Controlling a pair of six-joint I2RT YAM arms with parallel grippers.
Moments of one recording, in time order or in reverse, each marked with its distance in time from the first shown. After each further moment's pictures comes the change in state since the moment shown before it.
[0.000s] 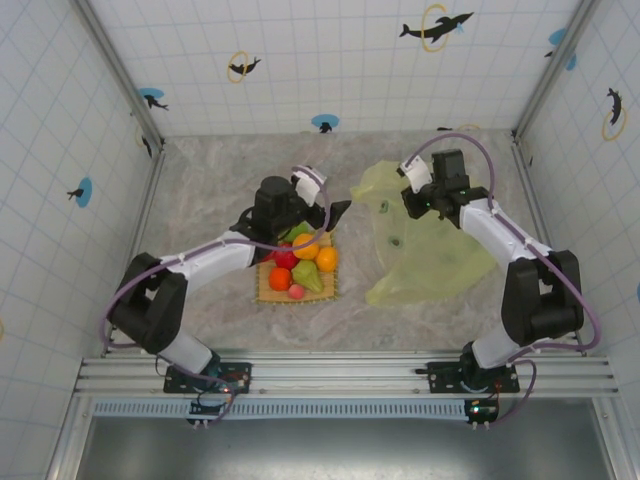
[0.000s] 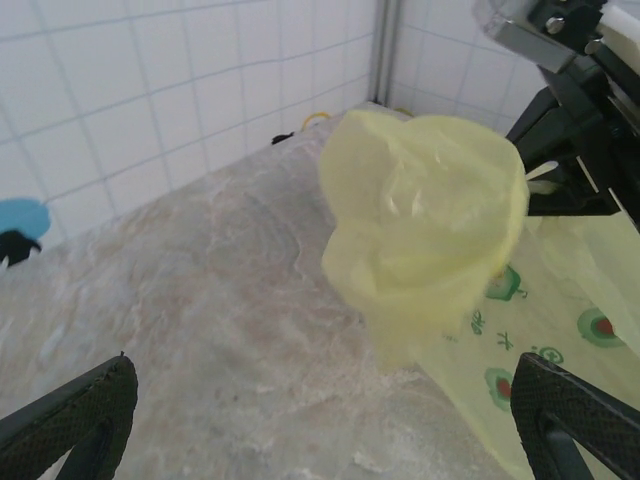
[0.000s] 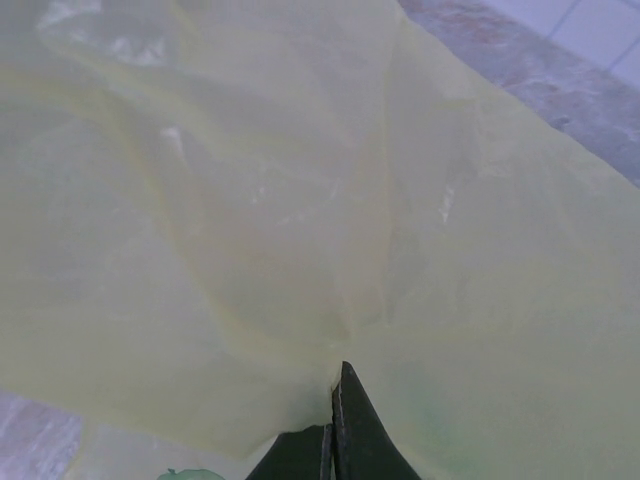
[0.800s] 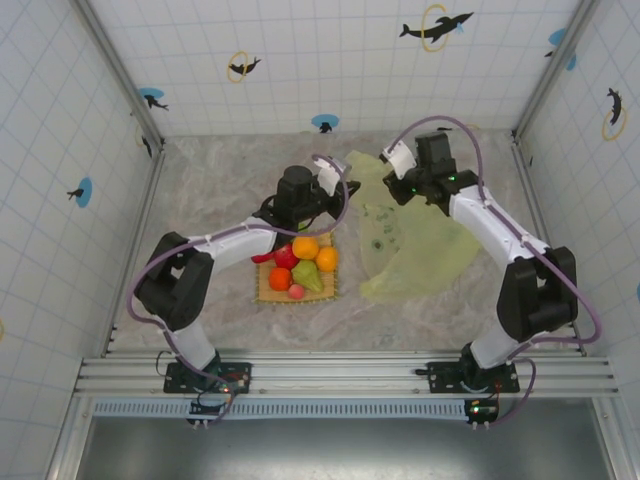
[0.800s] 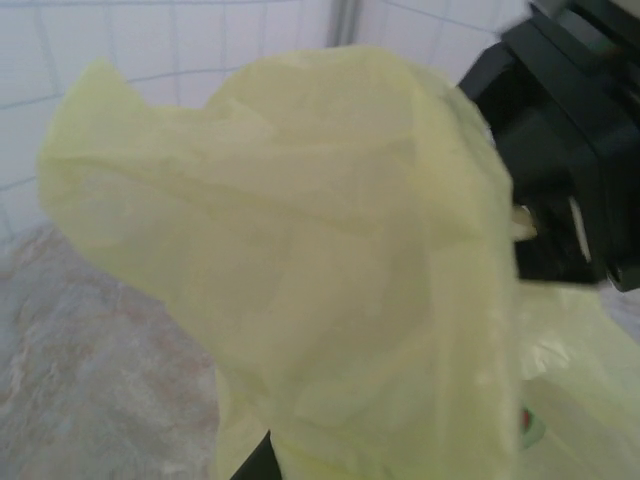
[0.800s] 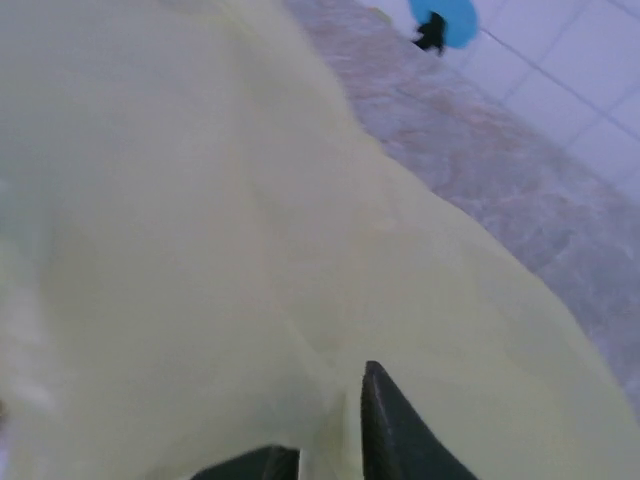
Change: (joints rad) left arm -0.043 0.159 0.150 0.035 0.027 -0.180; right arm 0.113 0.039 0.185 -0.079 0.091 0.024
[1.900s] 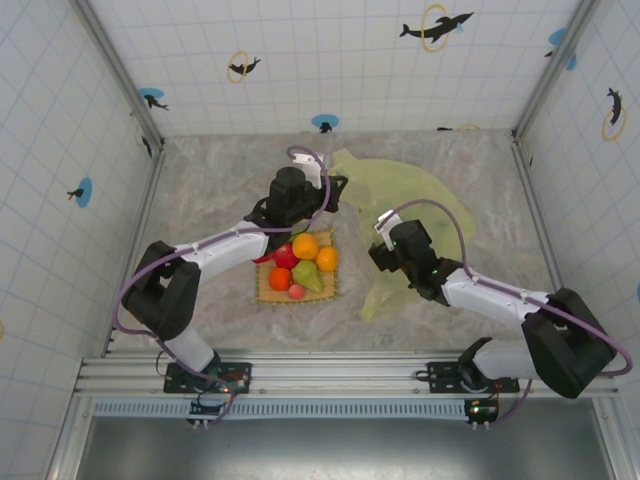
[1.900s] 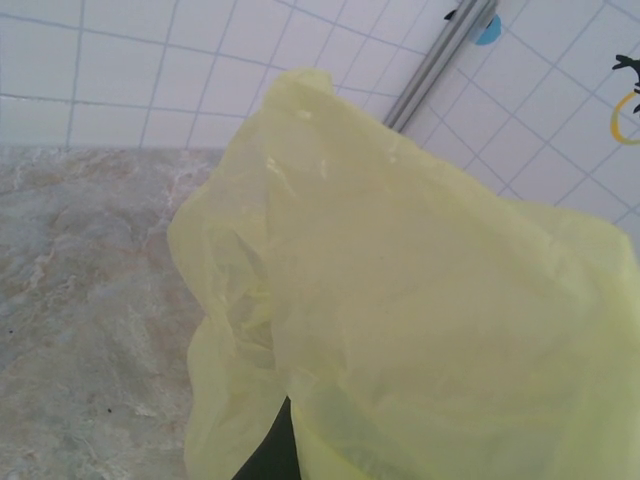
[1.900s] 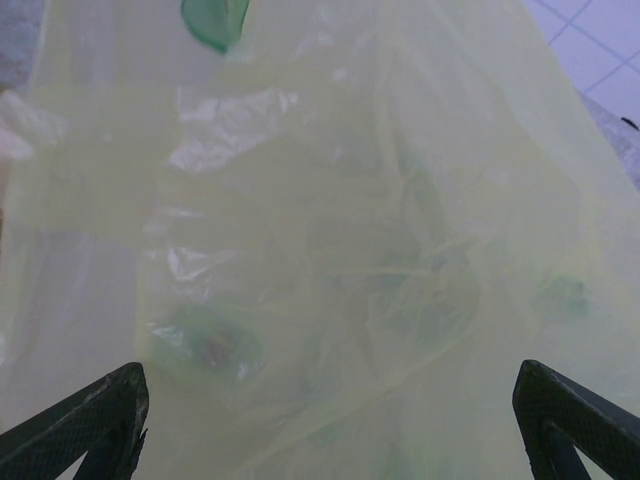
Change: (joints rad) left arm 0.000 -0.076 -0.034 -0.031 -0.131 -0.351; right arm 0.334 -0.314 -0.729 0.495 0.536 0.201
